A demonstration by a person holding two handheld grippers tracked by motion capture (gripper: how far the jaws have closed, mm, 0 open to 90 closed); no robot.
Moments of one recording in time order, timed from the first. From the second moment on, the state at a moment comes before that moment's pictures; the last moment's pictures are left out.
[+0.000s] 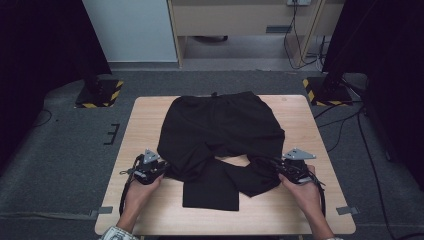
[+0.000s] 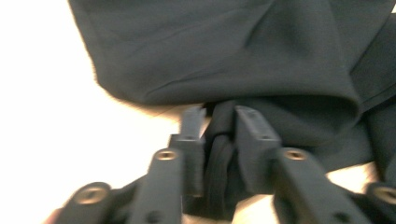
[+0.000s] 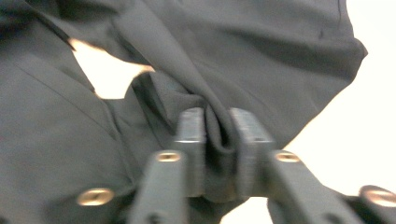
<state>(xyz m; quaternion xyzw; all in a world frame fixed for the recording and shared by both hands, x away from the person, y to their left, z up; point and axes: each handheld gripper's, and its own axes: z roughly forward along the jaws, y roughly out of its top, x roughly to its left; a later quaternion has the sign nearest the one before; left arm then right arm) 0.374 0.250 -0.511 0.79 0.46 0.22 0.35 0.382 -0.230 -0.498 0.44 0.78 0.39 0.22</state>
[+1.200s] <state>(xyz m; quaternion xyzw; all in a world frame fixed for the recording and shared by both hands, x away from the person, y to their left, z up) 0.343 0.181 -0.509 0.86 0.34 0.15 0.35 0.357 -0.129 -0.493 0.32 0.82 0.43 0.17</state>
